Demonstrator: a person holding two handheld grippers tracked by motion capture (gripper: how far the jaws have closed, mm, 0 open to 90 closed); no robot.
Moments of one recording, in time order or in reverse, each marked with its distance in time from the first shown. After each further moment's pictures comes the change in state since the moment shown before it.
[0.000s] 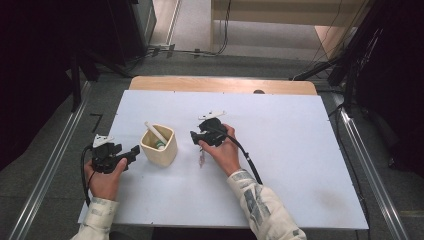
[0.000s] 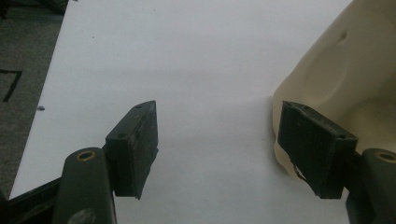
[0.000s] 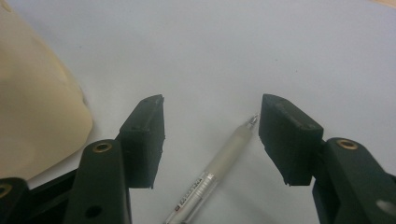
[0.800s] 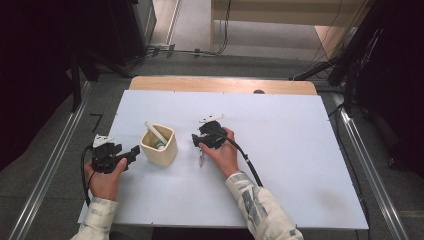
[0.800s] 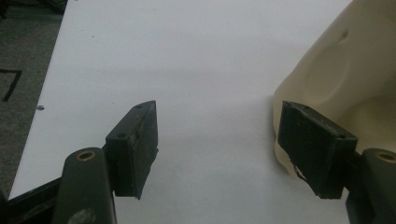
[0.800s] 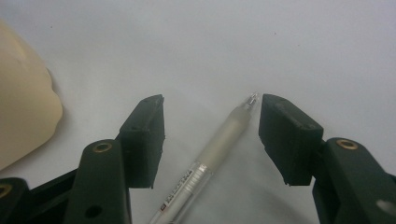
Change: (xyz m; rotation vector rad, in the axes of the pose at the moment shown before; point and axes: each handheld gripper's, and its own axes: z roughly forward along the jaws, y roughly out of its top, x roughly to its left) left arm 0.000 0.000 0.000 0.004 -0.001 0.001; right arm -0.002 -0.013 0.016 0.029 -0.027 0.023
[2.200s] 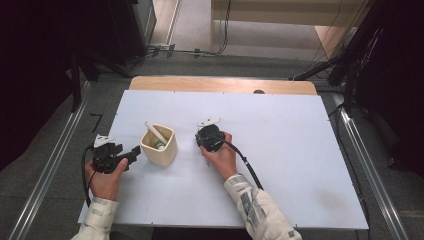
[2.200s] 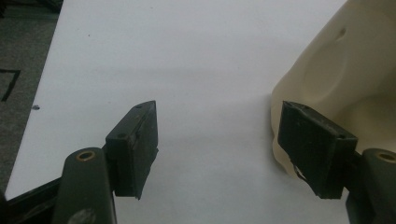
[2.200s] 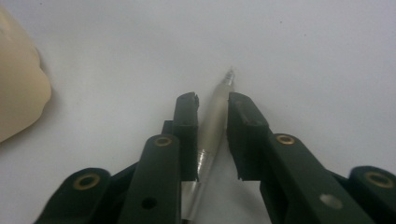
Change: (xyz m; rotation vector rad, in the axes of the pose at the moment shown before) left arm -0.002 0.000 0.001 0.005 0.001 0.005; right arm 0.005 -0.008 0.005 0.009 -0.031 -0.048
